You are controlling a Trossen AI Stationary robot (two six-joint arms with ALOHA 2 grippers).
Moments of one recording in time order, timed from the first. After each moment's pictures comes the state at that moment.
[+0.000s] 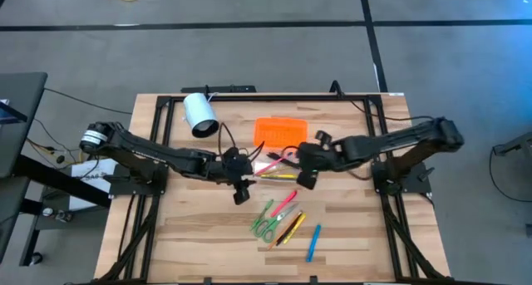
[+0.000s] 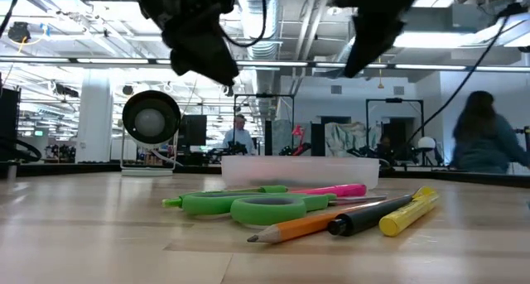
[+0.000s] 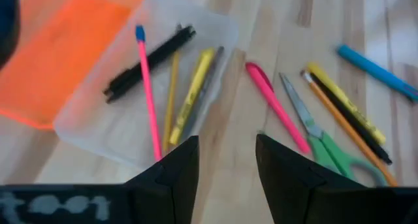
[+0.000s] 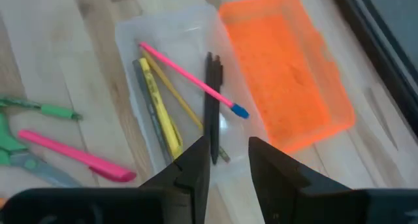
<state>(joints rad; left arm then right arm) -0.18 1.47 0.98 -0.29 -0.24 -0.41 0.17 1.46 1.18 -0.83 0.42 0.38</state>
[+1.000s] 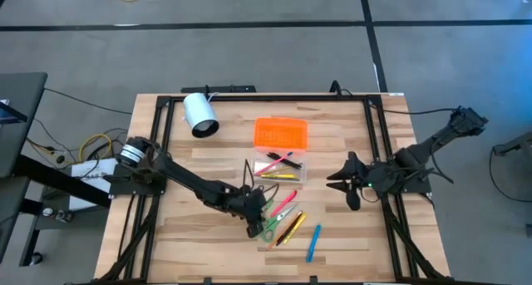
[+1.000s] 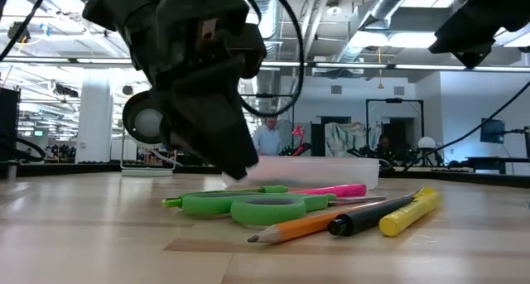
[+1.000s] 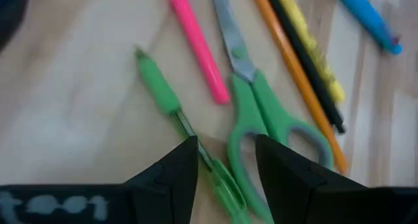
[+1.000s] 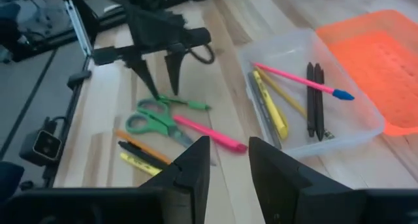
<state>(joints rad) -0.36 1.88 1.04 -0.04 -0.11 -0.74 0.56 0.76 0.53 -0.39 0.48 0.58</state>
